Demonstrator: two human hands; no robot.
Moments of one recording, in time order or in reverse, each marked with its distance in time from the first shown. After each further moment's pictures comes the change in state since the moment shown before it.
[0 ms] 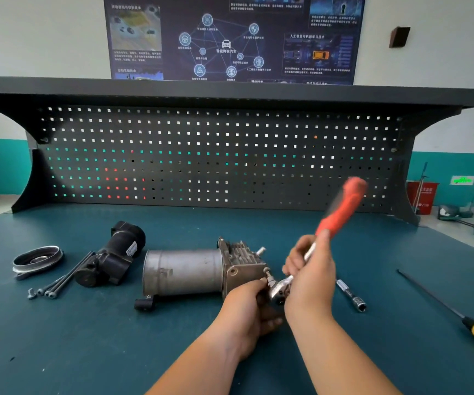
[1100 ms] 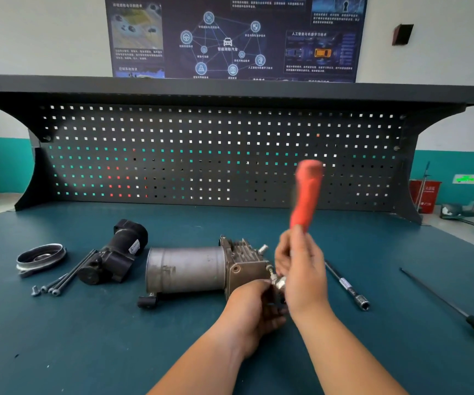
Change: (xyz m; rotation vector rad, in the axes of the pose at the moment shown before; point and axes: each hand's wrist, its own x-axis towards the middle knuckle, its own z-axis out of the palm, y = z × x) left_hand 0.008 -0.006 -0.003 0.036 0.010 0.020; right_hand -0.007 0.002 0.001 -0.214 -0.338 -0.178
